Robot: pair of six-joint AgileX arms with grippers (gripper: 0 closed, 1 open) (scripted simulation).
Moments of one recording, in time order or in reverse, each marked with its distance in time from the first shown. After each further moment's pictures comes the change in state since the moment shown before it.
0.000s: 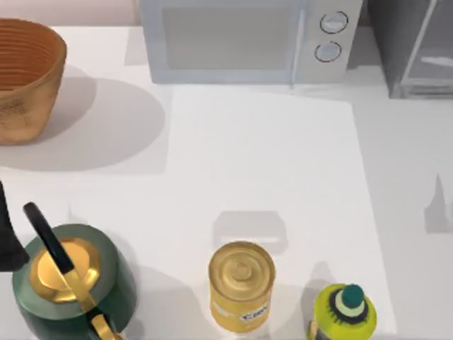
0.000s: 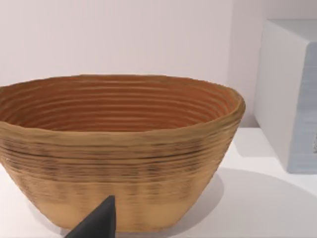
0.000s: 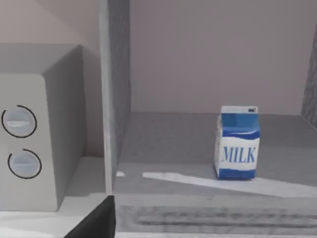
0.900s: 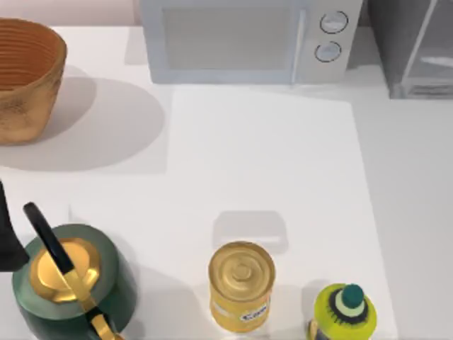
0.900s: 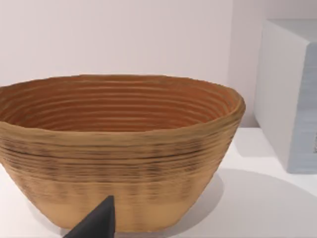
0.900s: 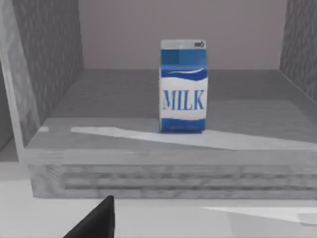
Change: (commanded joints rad) left arm 0.000 0.000 0.000 0.000 0.000 0.000; right arm -0.320 1.113 0.105 0.978 -0.309 0.020
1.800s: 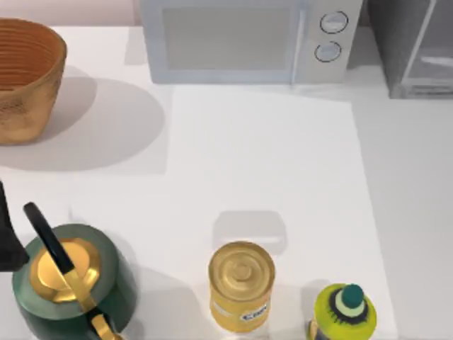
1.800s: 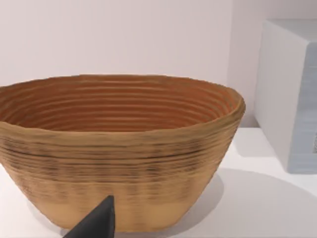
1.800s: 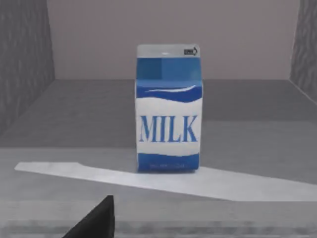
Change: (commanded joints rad) left arm 0.000 0.000 0.000 0.000 0.000 0.000; right arm 0.125 0.273 0.370 -0.101 0.130 -0.003
